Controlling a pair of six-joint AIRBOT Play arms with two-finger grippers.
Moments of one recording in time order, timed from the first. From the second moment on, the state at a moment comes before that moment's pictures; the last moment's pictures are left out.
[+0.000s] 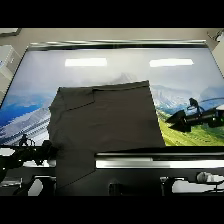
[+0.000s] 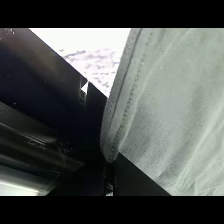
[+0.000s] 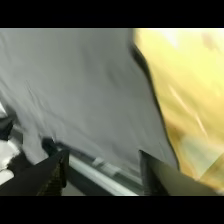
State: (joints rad) left arm 0.54 -0.82 0.22 0.97 -1.07 -1.54; right arm -0.55 -1.56 1.04 -0.83 1.56 1.14
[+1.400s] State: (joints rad) left arm 0.54 -0.82 0.23 0.93 -1.08 -1.54; right arm -0.49 -1.44 0.68 -0.91 1.28 1.02
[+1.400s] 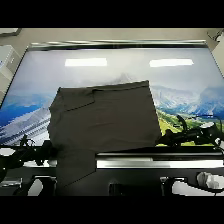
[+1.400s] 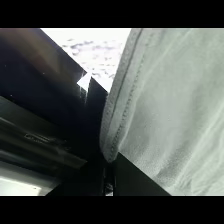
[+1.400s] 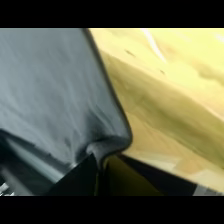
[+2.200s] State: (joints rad) left arm 0.25 -0.95 1.32 0.88 -0.93 -1.45; right arm -0.03 -1.23 1.54 -1.17 0.89 1.34
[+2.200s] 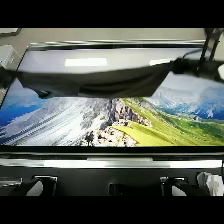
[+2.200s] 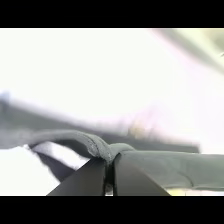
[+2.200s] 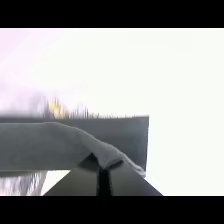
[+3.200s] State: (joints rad) left arm 0.16 -0.96 1.84 1.42 -1.38 -1.70; right arm 0.03 -1.11 2.00 -1.50 1.35 1.57
